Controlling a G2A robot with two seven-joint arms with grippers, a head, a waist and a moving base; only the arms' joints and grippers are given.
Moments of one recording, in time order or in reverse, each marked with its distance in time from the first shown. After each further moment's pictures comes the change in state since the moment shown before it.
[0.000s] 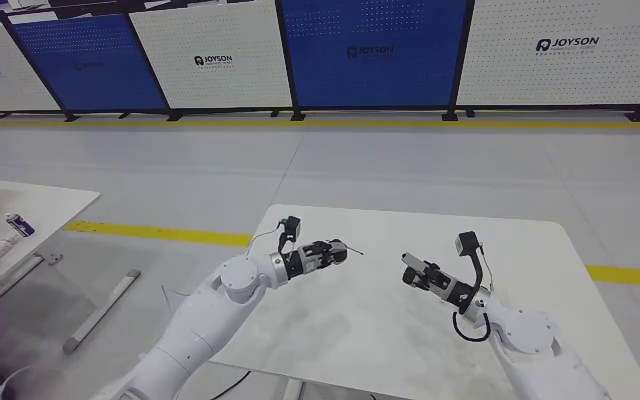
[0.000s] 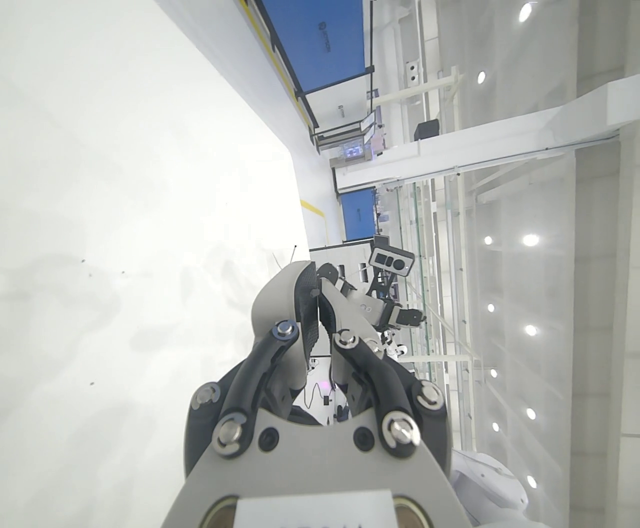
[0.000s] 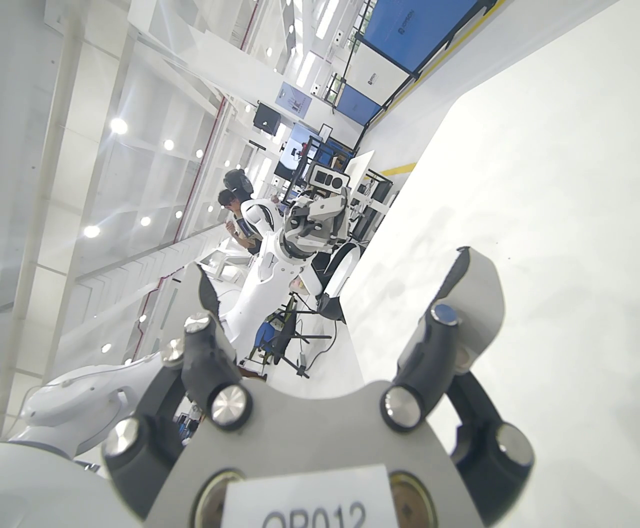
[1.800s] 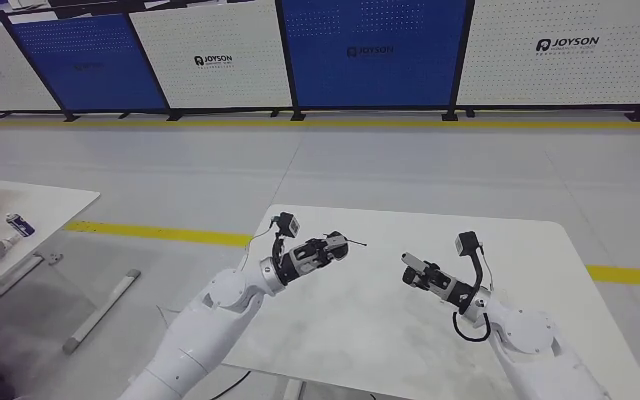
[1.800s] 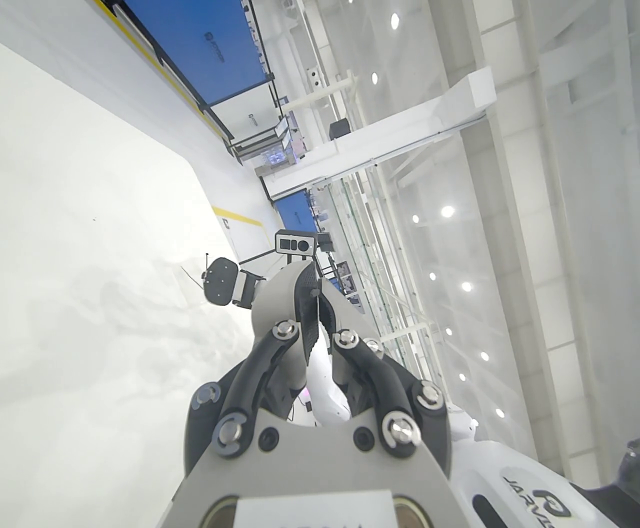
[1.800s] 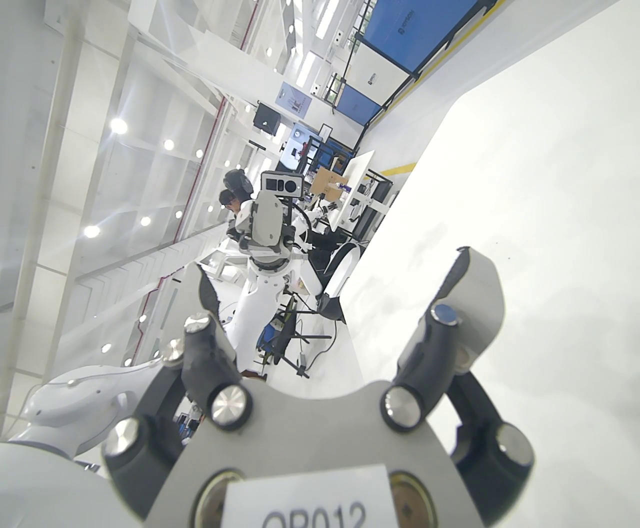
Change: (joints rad) left arm 0.149 -0.004 -0.115 -0.172 -0.057 -0.157 -0.020; right arm 0.000 0.000 0.000 0.000 0.000 0.000 0.000
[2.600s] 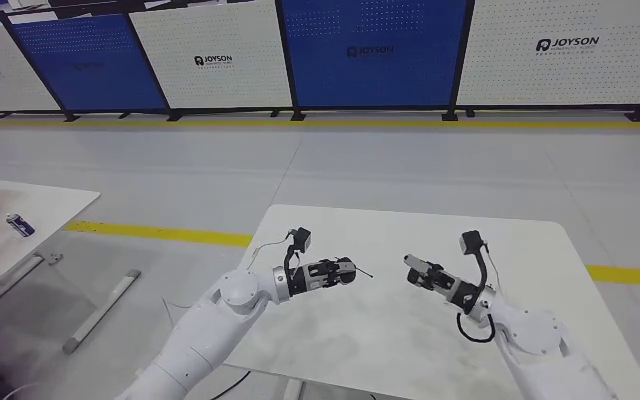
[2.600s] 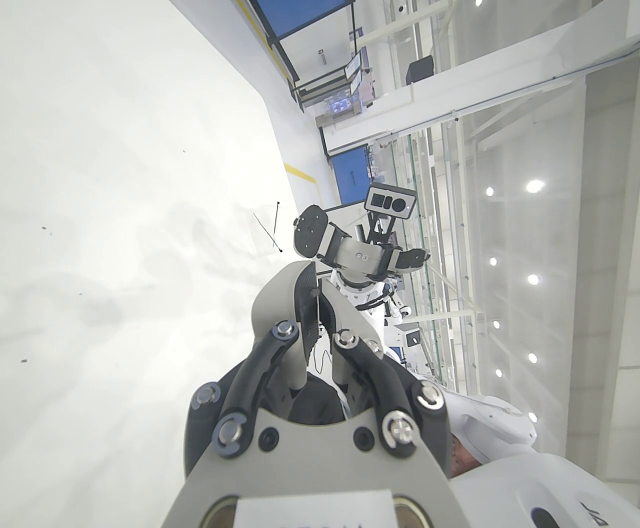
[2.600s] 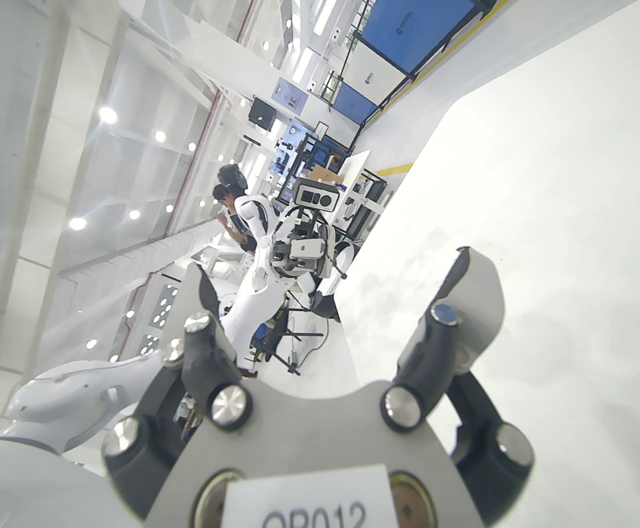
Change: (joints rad) left arm -0.050 -0.004 0.072 0.081 0.147 0.103 -0.090; right arm -0.023 0.024 0.057 -0.061 -0.117 0.012 0.034
